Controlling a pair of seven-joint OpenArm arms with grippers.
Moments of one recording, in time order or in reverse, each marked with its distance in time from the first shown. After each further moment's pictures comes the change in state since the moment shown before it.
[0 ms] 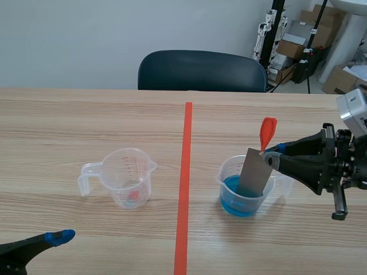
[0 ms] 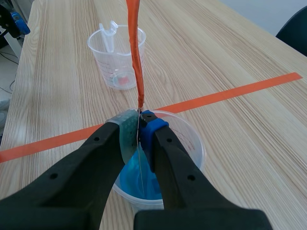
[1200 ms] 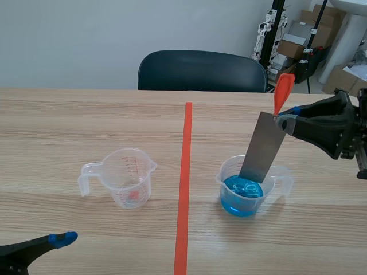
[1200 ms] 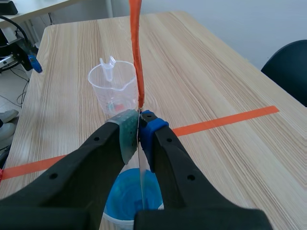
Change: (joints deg) left arm 0.0 0.0 0.0 0.0 0.4 0.0 3.1; right arm 7.8 3.5 0.0 0.9 -0.2 8.5 3.8
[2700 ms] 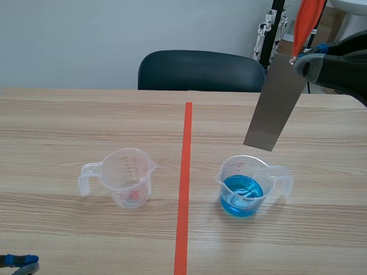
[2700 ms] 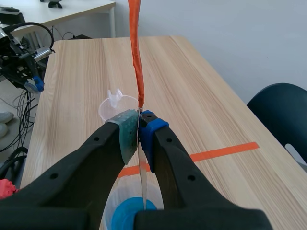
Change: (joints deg) left arm 0.2 -18.7 0.0 4.7 -0.4 0.0 1.6; right arm 0.0 15.4 11.3 24.3 10.2 1.3 -15.5
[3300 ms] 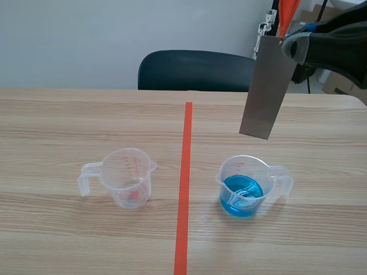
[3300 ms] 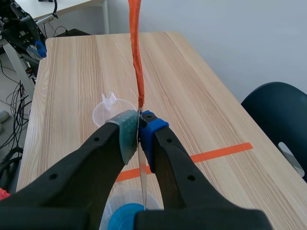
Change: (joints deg) left arm 0.0 -19.4 0.0 7.3 -13.2 -6.1 -0.1; right arm 0.0 0.0 5.7 5.4 8.8 0.0 -14.0
